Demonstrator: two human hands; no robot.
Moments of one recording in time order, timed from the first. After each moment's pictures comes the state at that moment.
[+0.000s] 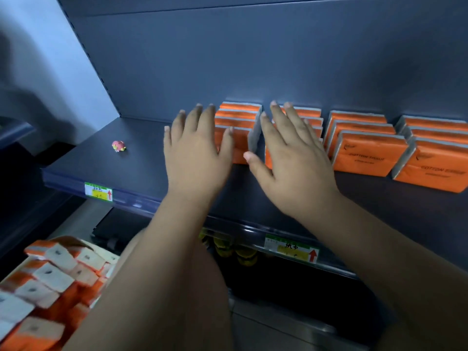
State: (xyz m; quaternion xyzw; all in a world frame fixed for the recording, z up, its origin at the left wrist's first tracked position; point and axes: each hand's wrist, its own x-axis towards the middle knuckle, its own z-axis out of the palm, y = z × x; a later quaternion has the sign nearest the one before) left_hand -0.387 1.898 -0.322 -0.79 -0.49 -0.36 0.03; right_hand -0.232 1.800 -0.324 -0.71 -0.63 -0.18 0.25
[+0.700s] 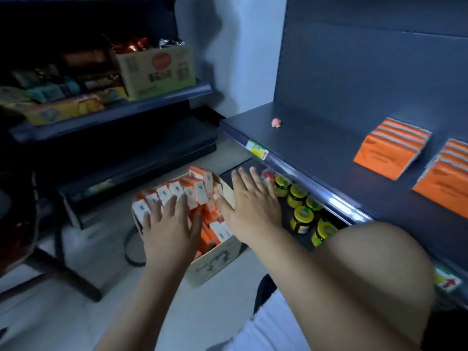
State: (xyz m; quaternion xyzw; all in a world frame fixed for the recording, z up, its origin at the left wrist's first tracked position) left_hand -0.726 1.714 -0.418 -0.58 -0.80 -0.14 0.03; right_hand -0.557 1.780 -0.372 -0.57 -0.81 0.07 0.13
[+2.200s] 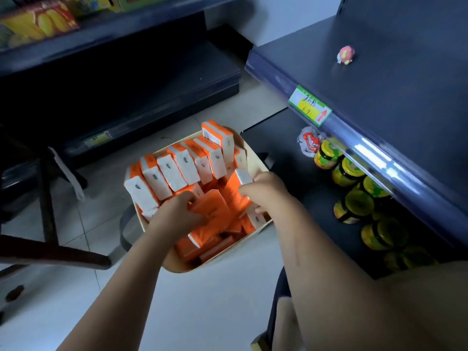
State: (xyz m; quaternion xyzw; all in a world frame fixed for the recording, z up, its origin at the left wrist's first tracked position) left_hand -0.810 1.813 -0.522 -0.49 -0.81 -0.05 -0.31; right_hand -0.619 1.912 -0.508 -0.67 -0.54 0.50 0.09
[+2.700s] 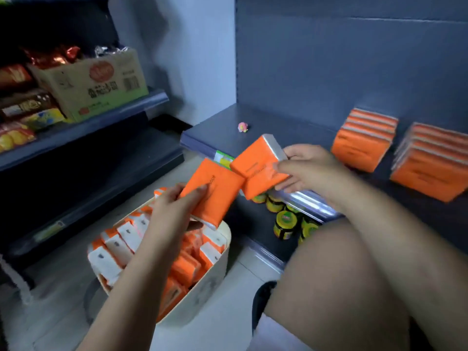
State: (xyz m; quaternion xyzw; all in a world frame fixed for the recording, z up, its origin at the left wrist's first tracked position) left_hand -0.697 1.816 -0.357 -0.40 -0.60 -0.51 -0.46; right_hand -0.442 1.858 -0.299 -0.59 -0.57 0.46 0.34
